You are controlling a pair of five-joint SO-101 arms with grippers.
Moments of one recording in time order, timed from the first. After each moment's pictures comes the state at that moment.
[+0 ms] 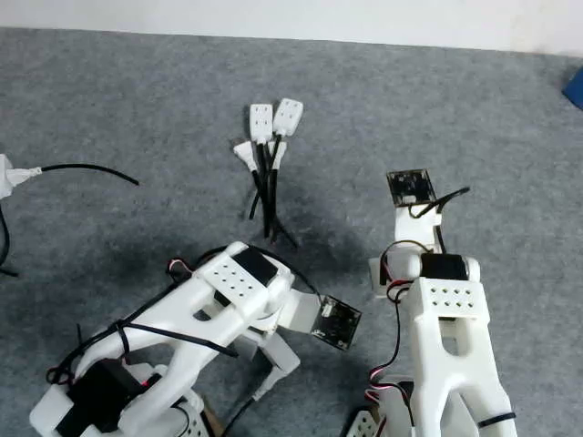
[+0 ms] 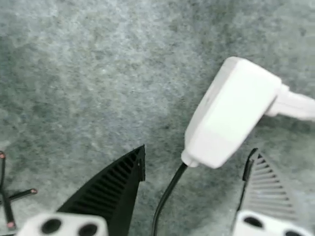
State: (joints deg) left arm 33.7 -16.7 49.5 61.6 -70.9; right arm -3.3 -38.7 56.7 58.9 11.5
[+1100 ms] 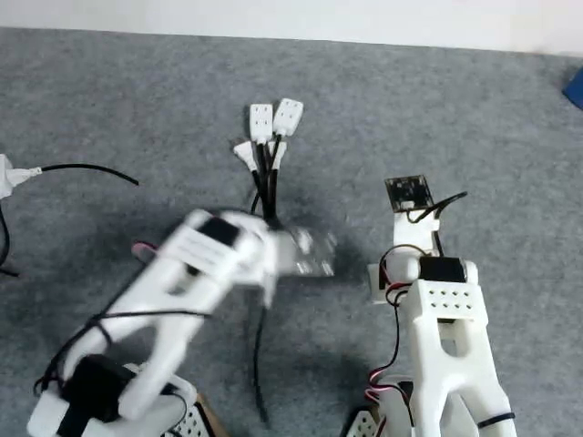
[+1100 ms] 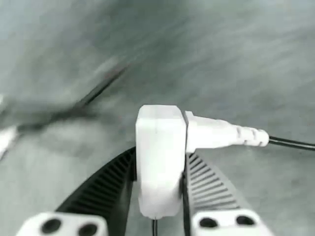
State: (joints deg) left arm 15.4 -16.5 42.2 53.9 -64.3; right arm -3.6 -38.7 58.7 58.9 11.5
